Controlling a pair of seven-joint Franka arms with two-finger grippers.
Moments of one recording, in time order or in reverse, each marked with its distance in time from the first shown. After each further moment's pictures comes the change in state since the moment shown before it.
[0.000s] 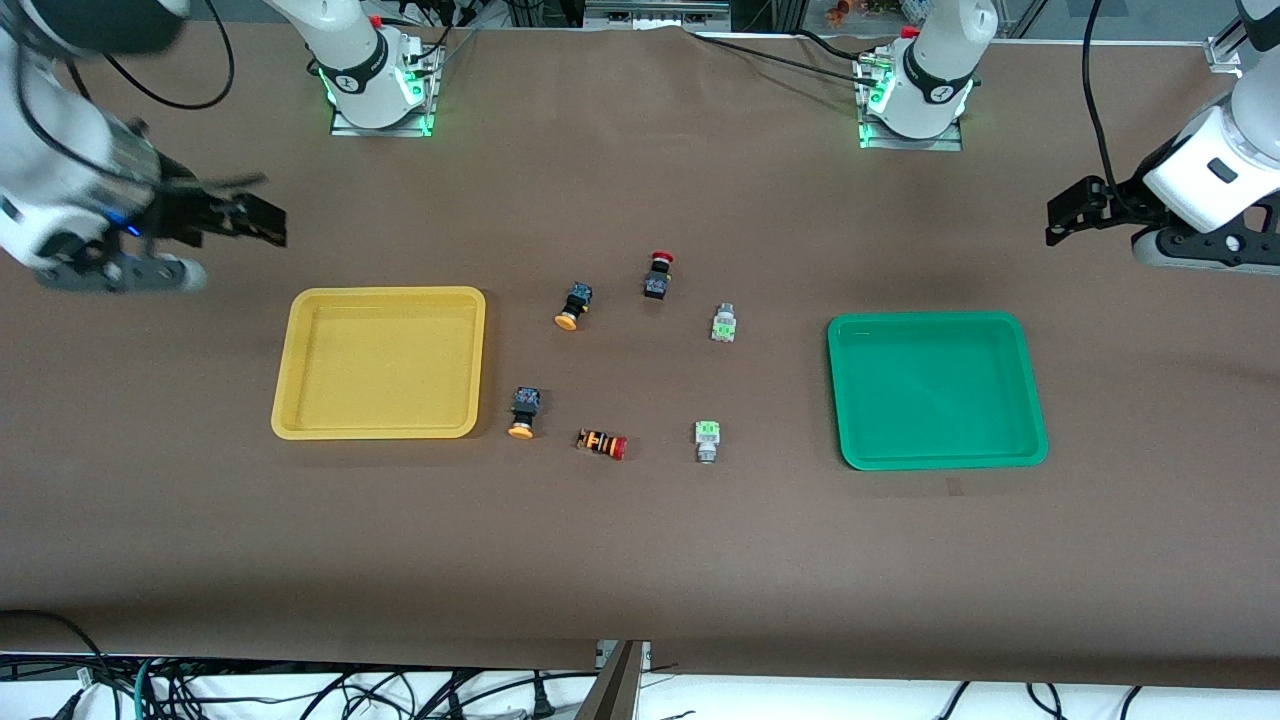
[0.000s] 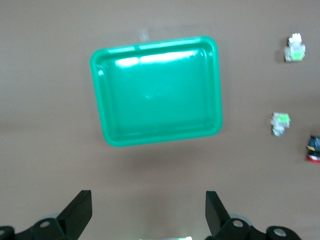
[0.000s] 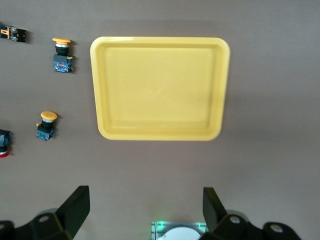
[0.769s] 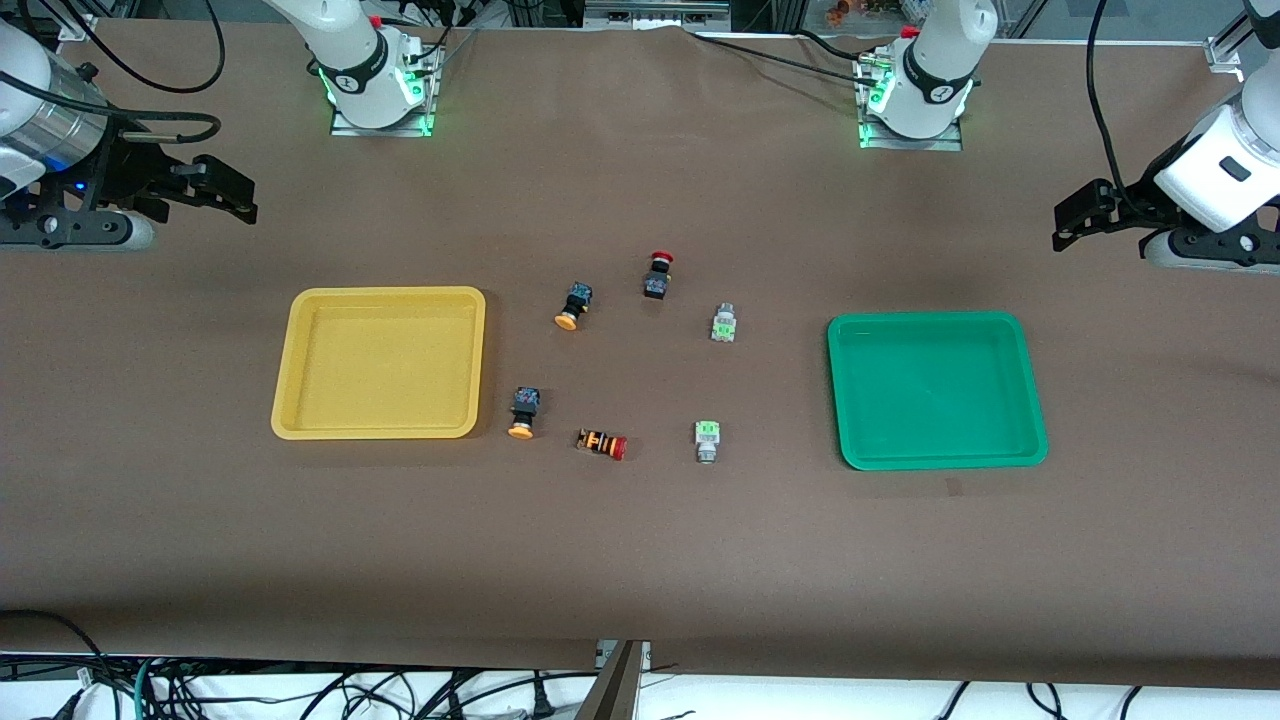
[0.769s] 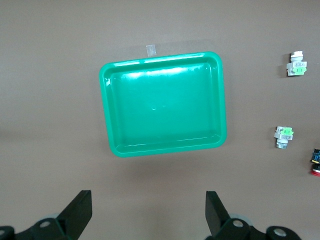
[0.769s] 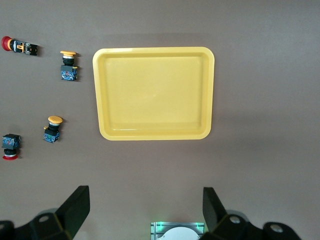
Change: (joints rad) left arm 0.006 -0.010 0.020 0.001 0.020 0.069 0.000; right arm -0.027 -0.141 -0.016 0.016 -0.011 -0.072 0.000
